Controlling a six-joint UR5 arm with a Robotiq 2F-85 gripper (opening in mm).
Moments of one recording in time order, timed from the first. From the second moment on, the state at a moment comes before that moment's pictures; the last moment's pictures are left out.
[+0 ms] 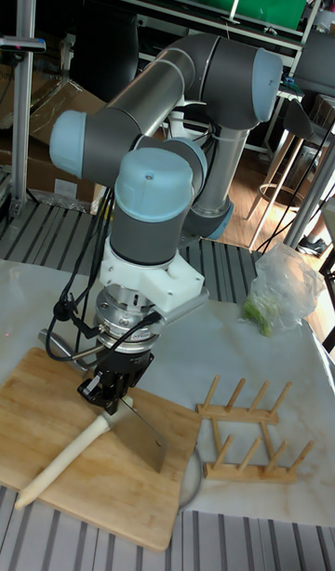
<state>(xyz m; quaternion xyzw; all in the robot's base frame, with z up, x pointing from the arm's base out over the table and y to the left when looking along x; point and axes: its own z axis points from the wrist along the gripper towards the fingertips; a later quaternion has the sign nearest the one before) 0.672 -0.041 0.067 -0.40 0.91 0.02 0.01</state>
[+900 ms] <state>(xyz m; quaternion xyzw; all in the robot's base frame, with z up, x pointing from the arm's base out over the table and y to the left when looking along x) 0.675 -0.047 0.058 -0.41 0.91 0.01 0.00</state>
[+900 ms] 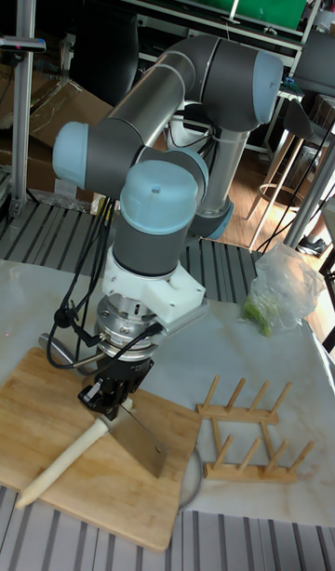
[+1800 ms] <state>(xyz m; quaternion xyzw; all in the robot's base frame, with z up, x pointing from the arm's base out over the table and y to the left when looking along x) 0.674 -0.050 0.058 -0.42 0.91 -0.02 -0.03</state>
